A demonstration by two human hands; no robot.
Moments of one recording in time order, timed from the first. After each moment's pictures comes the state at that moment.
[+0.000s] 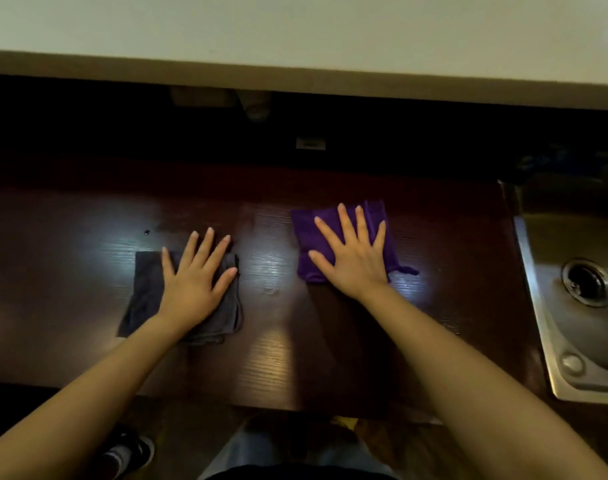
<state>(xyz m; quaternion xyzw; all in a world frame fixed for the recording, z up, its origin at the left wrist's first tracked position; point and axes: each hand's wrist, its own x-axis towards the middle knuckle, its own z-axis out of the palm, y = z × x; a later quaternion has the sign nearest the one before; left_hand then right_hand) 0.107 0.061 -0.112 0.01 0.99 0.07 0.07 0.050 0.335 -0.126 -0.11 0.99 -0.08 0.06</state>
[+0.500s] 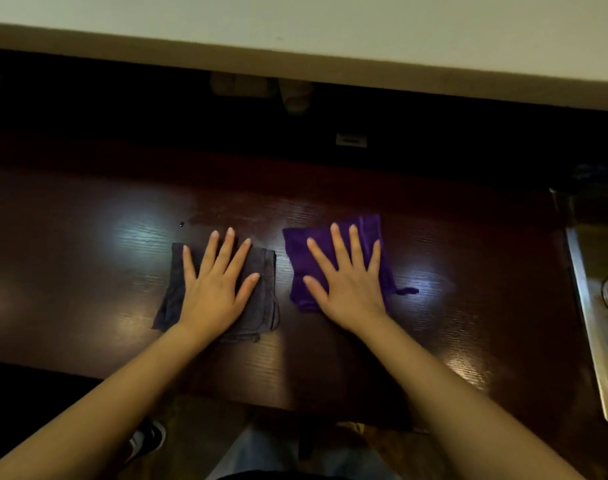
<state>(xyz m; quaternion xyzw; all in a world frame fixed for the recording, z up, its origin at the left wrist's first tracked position) 0.122 0.042 -0.117 0.01 1.00 0.06 0.03 0.088 0.268 -0.129 -0.17 0.98 -0.07 0.06</state>
